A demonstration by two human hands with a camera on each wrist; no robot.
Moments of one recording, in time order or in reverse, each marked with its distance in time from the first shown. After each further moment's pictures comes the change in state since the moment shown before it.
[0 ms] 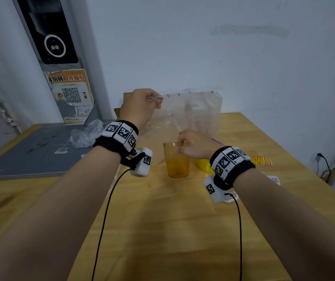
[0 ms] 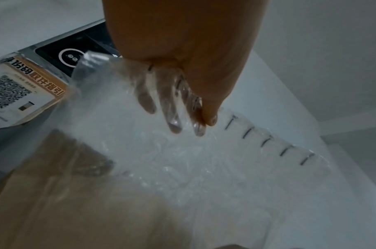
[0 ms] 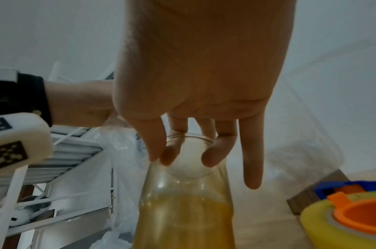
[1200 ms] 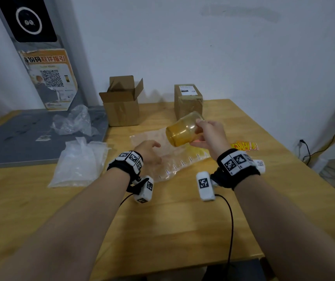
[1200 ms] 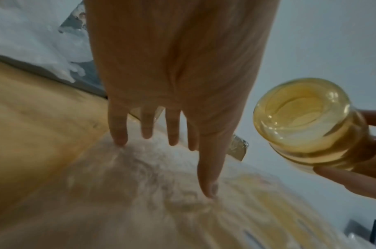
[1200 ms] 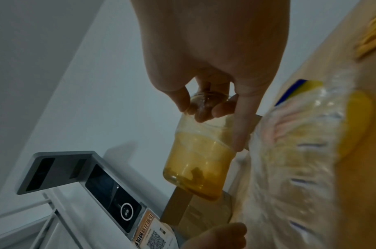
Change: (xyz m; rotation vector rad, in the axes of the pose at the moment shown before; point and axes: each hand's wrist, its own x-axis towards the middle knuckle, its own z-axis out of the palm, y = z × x) left_hand -0.097 -0.084 0.100 0.201 -0.742 -0.367; right_hand -0.050 0.030 0.012 1.117 0.551 0.543
